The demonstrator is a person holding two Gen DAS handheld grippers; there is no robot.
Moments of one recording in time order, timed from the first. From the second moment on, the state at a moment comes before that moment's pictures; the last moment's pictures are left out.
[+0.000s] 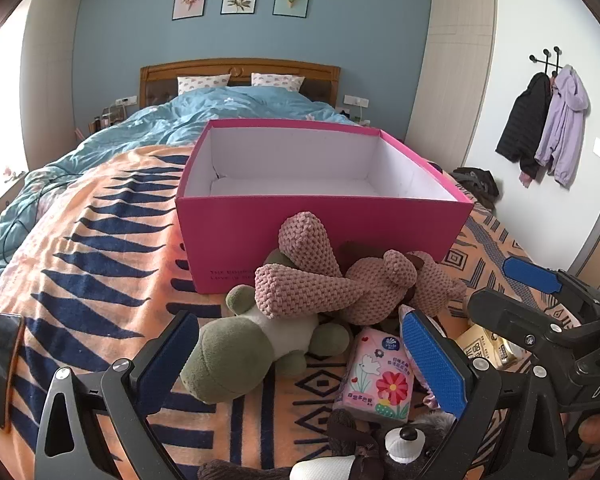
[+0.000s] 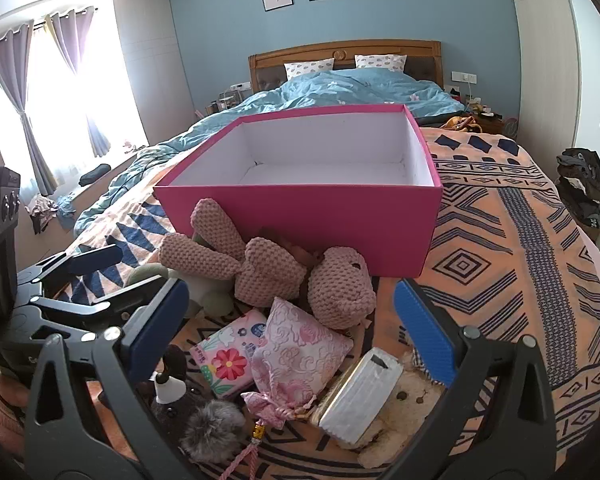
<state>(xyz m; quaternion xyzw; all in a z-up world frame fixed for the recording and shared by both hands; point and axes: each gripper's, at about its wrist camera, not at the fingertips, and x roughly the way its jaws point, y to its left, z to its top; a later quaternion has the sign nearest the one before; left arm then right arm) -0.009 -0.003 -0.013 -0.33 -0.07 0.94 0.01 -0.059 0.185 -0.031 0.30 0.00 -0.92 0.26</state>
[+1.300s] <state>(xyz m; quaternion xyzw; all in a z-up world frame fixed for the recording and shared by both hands) -0.043 0.008 -0.035 -0.38 -0.05 0.92 0.05 -0.121 0.199 -0.057 0.38 0.01 -0.89 0.24</state>
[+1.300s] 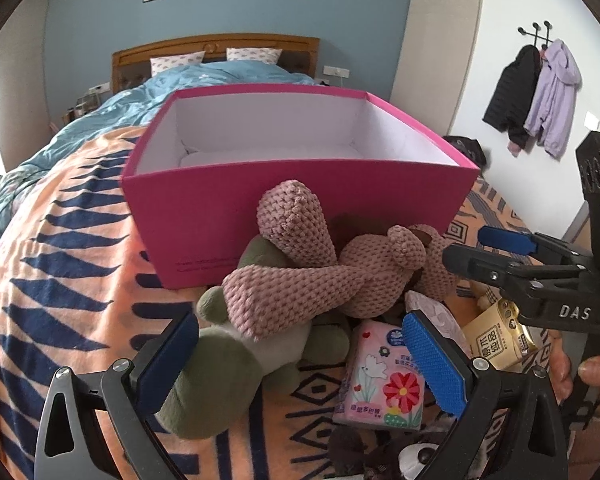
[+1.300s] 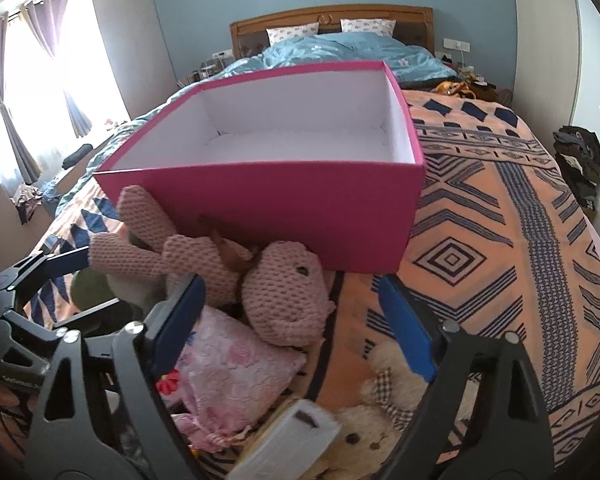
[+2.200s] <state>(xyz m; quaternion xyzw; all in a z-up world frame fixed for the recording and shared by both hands) -0.037 0.006 -0.020 -0.36 -0.04 0.93 0.08 -0.122 0.210 -0.059 0.38 -0.04 -0.87 0.30</state>
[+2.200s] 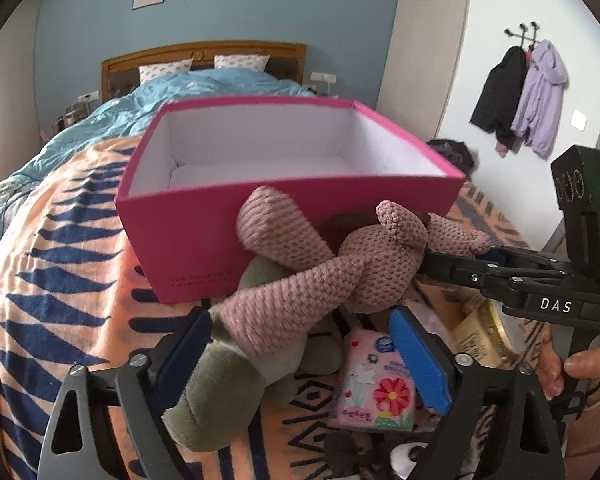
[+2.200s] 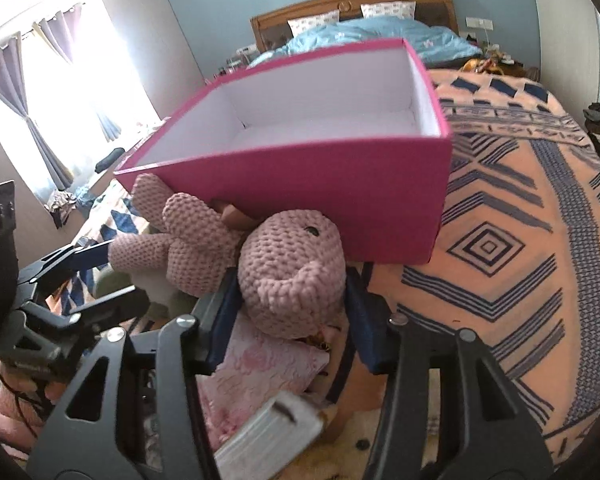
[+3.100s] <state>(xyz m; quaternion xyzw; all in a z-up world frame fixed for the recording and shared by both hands) -0.036 -0.023 0.041 -0.27 -0.08 0.95 0.13 -0.115 0.187 0.016 0.29 -0.04 -0.88 0.36</state>
